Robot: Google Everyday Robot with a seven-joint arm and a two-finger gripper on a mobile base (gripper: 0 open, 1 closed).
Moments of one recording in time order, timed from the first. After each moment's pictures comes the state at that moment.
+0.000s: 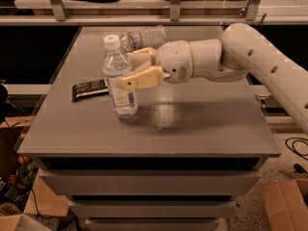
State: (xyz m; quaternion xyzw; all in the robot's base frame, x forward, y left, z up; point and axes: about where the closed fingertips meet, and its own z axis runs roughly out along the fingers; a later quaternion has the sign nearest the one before) arm 0.519 0.062 0.949 -0.54 0.49 0.50 0.46
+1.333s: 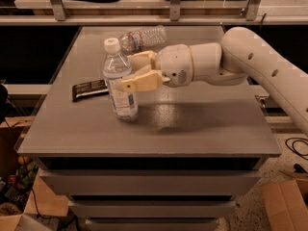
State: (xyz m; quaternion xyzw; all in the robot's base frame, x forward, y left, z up) arm 0.514 0.062 0.943 -0.55 0.49 0.49 0.46
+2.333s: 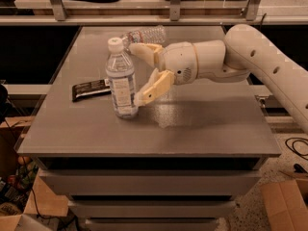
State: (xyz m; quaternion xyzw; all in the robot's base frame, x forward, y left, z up) arm 0.517 0.054 0.945 -0.55 0.48 0.50 0.46
